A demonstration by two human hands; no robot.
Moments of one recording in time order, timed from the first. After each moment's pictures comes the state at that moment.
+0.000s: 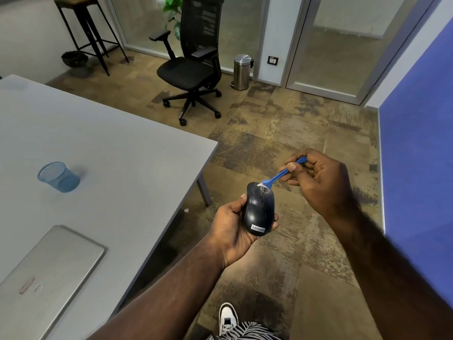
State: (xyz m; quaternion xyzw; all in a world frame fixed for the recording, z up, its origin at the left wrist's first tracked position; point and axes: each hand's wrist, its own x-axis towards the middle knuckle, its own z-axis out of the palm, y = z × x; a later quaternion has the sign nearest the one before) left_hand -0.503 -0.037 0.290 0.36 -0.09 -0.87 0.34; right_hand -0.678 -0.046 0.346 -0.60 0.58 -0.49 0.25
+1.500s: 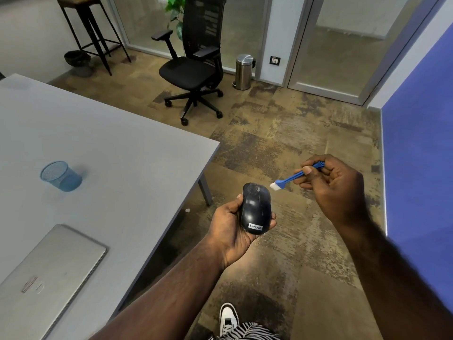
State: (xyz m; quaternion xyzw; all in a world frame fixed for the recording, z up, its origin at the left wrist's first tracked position) left_hand -0.497 -0.038 0.296 0.36 -0.06 -0.86 0.34; right_hand -0.691 -0.038 0.335 -0.59 0.59 -0.51 0.19
